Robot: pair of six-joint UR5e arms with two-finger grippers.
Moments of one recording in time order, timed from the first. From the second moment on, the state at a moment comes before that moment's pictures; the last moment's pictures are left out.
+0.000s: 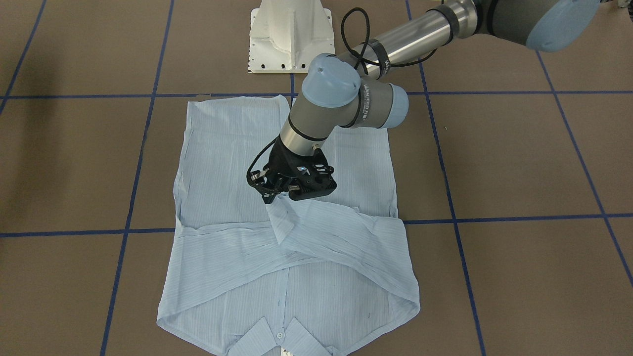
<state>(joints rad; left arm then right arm) -0.62 -2.56 -1.20 -2.15 -1.91 -1.66 1.43 -1.78 1.92 -1.57 2.31 0.16</state>
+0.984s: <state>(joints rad) -0.55 -2.44 -1.41 -1.97 -1.93 -1.30 1.42 -1.77 1.94 -1.56 2.32 0.23</state>
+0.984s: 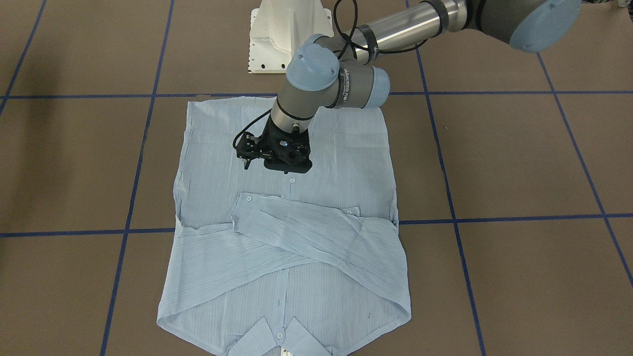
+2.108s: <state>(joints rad) -0.56 -1.78 -2.08 -1.83 -1.93 -1.14 0.64 -1.80 2.18 -1.18 1.95 1.30</state>
